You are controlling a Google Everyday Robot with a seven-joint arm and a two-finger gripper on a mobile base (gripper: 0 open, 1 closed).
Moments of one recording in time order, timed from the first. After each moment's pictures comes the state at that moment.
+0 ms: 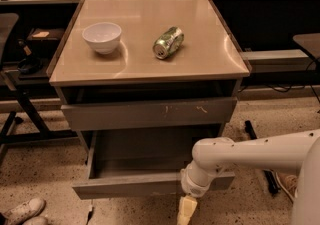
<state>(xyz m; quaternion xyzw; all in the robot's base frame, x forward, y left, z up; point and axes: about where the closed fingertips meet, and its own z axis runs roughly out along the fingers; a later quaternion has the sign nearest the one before) 0.401 -0.077 0.437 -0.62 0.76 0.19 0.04</state>
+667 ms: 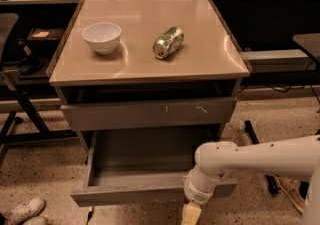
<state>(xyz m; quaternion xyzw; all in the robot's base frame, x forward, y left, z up) 0.375 -0.086 0.441 -0.63 0.75 0.20 0.03</state>
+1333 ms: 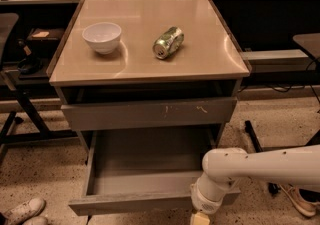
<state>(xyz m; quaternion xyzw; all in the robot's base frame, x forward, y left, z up) 0.342 -0.107 0.448 -0.61 0.76 0.20 0.00</state>
